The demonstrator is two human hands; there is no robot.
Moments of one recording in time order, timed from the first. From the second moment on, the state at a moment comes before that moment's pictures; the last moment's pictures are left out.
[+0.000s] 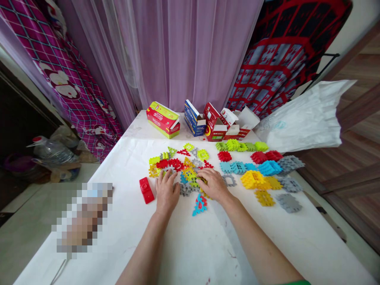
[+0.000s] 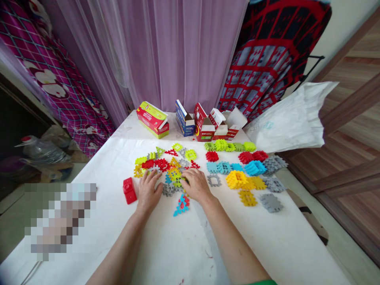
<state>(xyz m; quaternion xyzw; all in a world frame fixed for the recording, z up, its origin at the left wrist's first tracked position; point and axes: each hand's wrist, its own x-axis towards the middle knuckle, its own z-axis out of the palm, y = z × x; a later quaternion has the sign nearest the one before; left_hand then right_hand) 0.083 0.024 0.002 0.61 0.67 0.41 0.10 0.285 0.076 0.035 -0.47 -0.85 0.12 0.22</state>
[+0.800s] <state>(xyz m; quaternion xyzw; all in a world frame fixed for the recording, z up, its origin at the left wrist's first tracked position) 0.093 0.014 0.033 0.56 0.63 0.51 0.15 0.240 0.066 0.047 -0.50 -0.74 0.18 0.41</state>
